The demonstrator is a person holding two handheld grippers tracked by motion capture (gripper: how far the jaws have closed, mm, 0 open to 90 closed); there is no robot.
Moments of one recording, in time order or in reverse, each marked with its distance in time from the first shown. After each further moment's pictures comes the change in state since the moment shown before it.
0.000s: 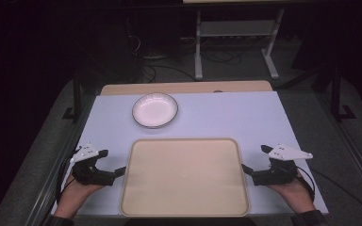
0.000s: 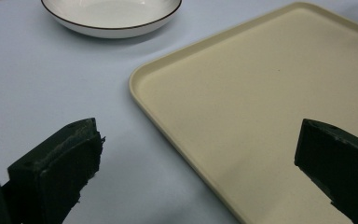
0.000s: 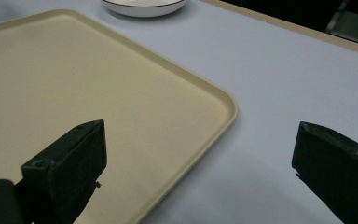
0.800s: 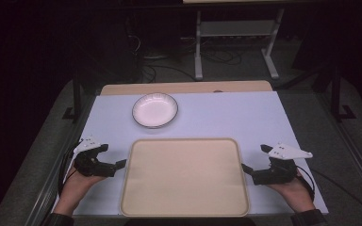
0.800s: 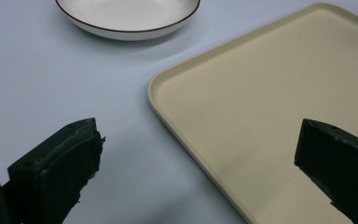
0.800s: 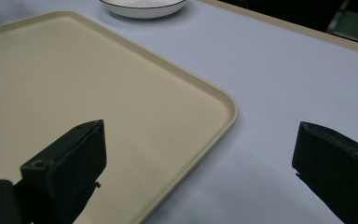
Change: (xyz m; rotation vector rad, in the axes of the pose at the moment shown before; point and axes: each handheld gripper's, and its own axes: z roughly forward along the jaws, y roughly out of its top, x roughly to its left) left arm 0.015 0.016 0.011 0.022 0.021 -0.021; right arm -0.001 0.000 0.002 -0.002 0.006 0.007
